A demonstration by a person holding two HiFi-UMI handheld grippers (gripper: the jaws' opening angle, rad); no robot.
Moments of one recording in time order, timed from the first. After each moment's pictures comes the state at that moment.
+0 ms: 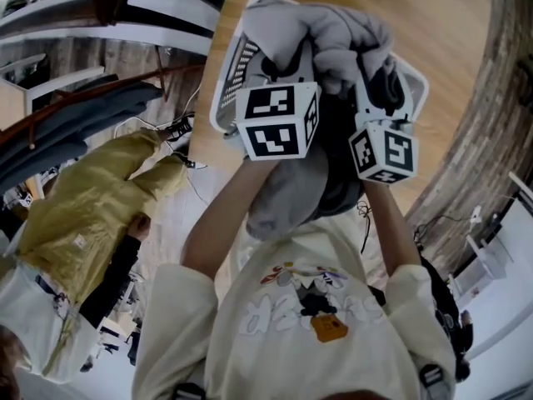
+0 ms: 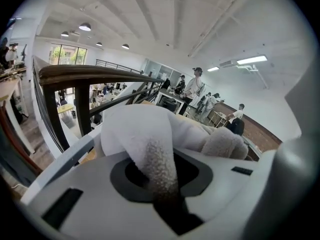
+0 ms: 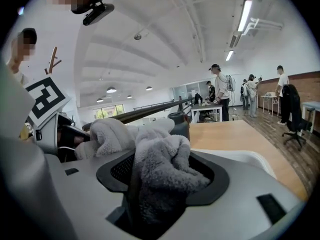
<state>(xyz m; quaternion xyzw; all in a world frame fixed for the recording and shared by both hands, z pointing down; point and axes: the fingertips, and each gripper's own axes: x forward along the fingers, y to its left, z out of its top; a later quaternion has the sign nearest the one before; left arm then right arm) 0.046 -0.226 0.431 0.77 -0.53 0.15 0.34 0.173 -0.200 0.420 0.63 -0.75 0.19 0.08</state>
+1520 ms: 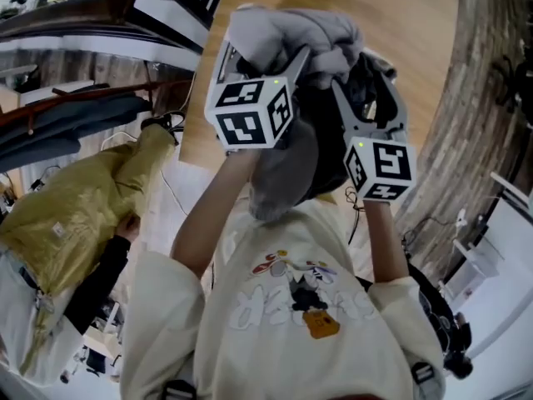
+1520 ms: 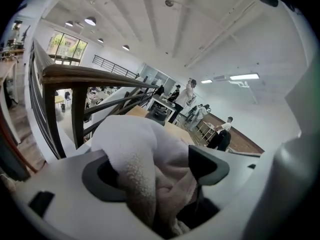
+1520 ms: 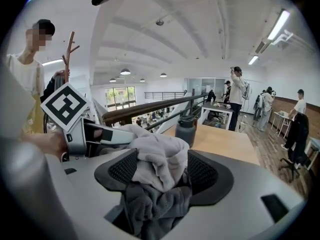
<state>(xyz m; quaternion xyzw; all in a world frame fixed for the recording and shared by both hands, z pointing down) 0.034 -0.213 0.388 0.79 -0.50 0.08 0.36 0.152 -0.157 0.352 0.57 -0.78 0.16 0.20</state>
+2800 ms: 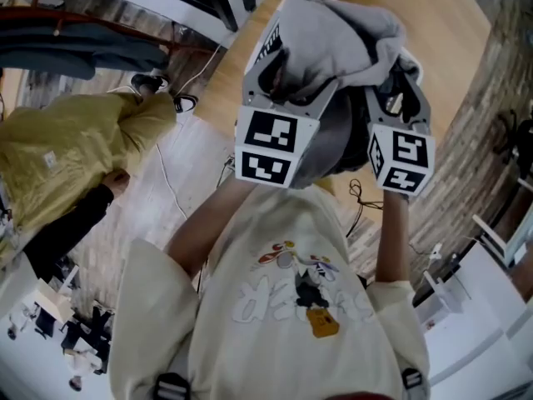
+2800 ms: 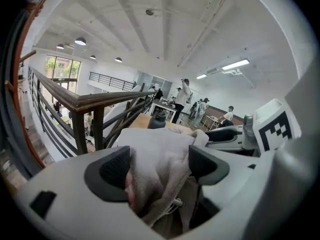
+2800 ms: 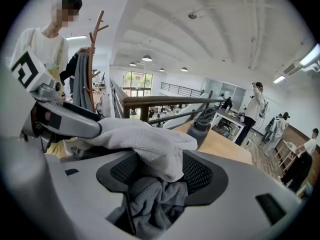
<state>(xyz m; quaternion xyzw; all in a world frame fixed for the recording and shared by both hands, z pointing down) -0.017 -0.100 0.337 0.80 -0.52 0.11 0.27 0.115 -0.127 0.342 0.50 -0.80 0.08 0.31</state>
